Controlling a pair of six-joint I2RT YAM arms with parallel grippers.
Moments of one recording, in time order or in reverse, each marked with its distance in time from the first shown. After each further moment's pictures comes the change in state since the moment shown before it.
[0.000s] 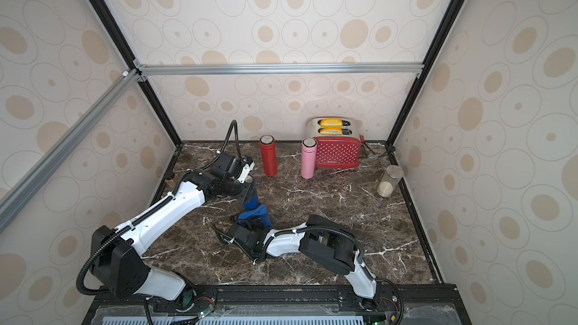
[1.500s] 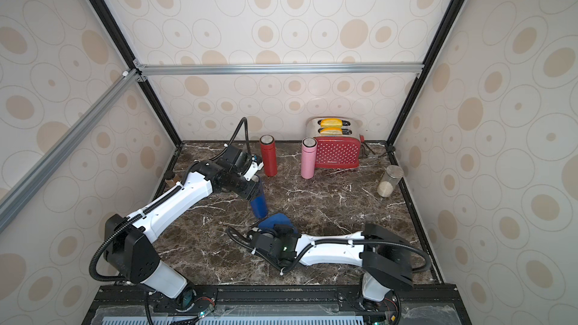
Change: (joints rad) left arm 0.010 0.111 0.146 -0.115 0.090 0.170; right arm 0.057 -0.523 -0.298 -0.527 -0.033 0.732
